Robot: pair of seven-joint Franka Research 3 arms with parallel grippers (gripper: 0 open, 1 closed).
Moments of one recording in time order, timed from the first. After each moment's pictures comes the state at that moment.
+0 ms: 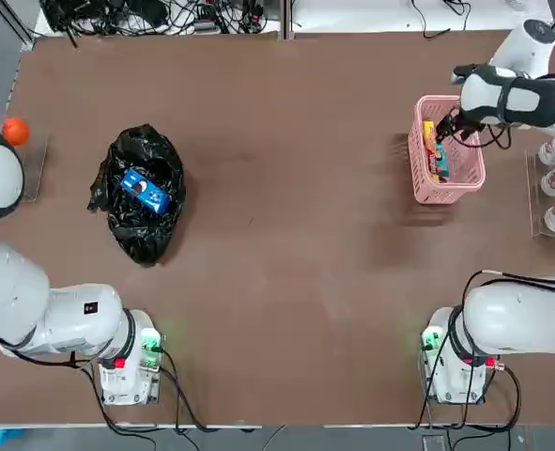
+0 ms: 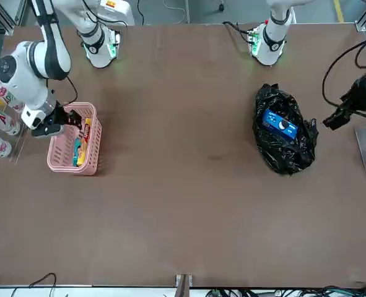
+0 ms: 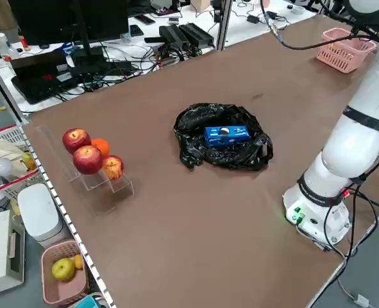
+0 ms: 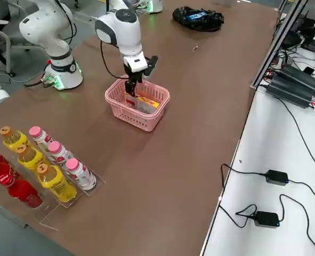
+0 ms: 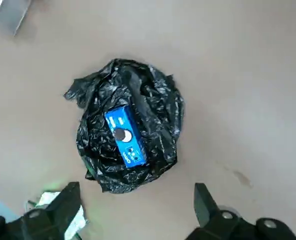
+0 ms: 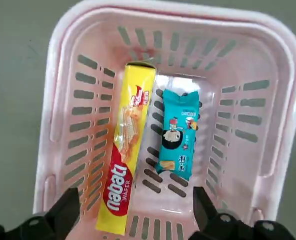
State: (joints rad) left arm 0.12 0.10 -0.16 -1.47 0.00 1.43 -0.67; right arm -0.02 -0.12 -0.04 -2.52 0.09 2.45 -0.26
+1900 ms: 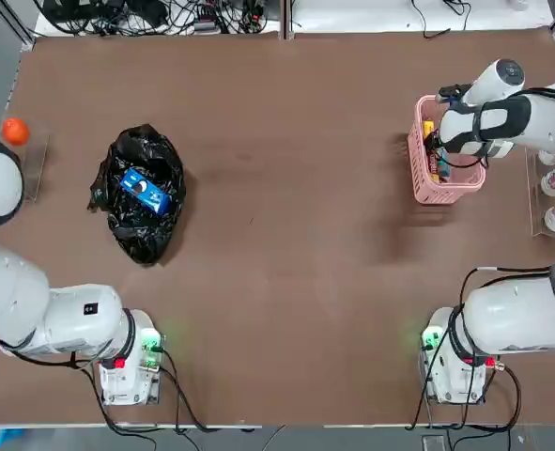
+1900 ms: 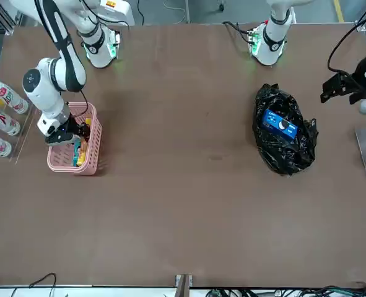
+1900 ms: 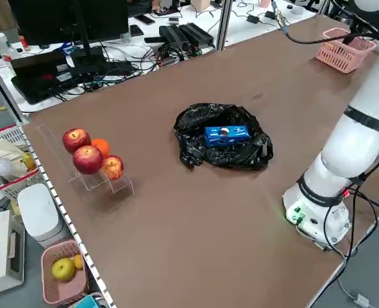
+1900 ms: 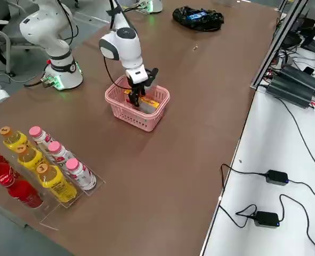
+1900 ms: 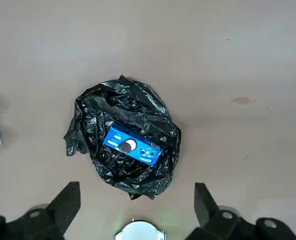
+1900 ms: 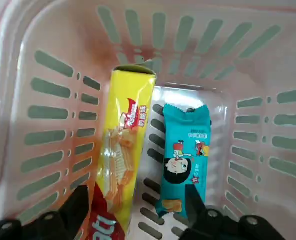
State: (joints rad) left arm 0.10 0.07 -0.18 -1.39 -0.02 1.36 -0.04; right arm 0.00 0.06 -0.03 -2.58 0.09 2.77 -0.23
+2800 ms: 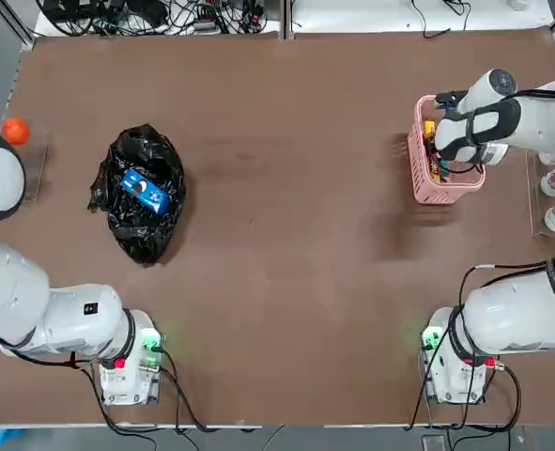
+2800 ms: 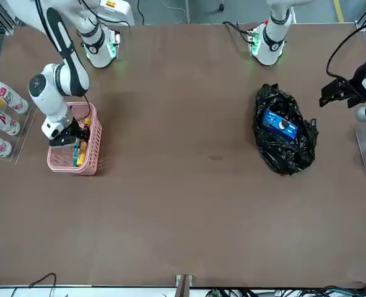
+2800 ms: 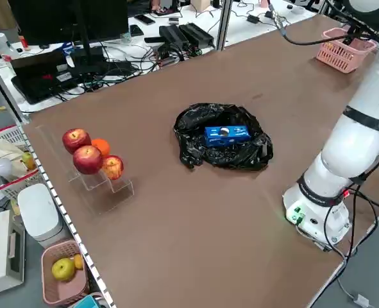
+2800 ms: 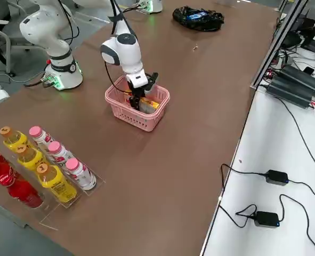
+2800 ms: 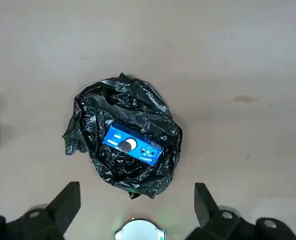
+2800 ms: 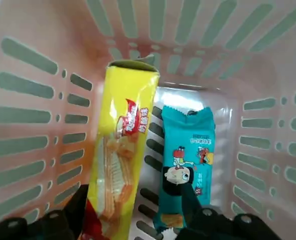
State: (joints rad) left arm 0.11 0.10 -0.18 -1.39 -0.02 1.36 -0.04; right arm 0.00 0.12 -0.03 -2.59 0.09 2.85 -0.23
